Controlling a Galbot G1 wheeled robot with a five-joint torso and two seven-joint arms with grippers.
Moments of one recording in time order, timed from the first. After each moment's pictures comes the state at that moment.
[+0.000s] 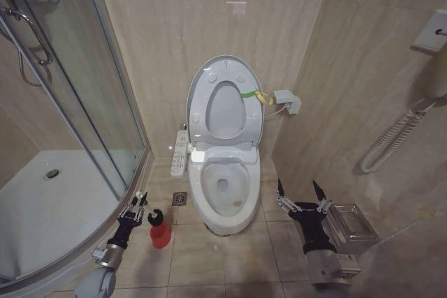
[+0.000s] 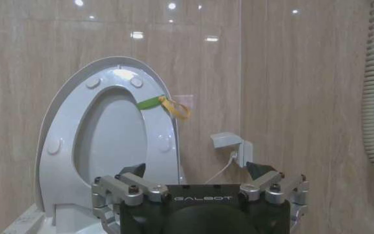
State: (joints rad) left arm 1.23 -1.18 -0.52 -1.36 -0.40 -0.62 0.32; right arm -1.68 1.48 0.51 2.29 0.06 0.06 0.17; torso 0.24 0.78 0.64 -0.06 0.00
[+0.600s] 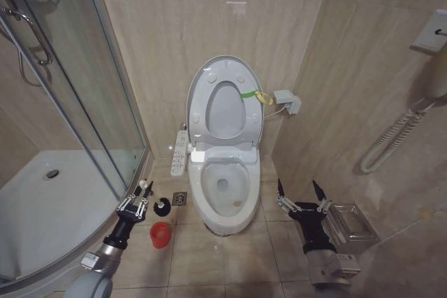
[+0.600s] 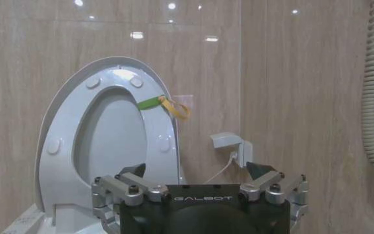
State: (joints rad) left arm 1.42 -1.09 -0.54 -1.77 -0.39 -0.59 0.24; right arm -1.68 1.48 0.51 2.29 0.06 0.06 0.17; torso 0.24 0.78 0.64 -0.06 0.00
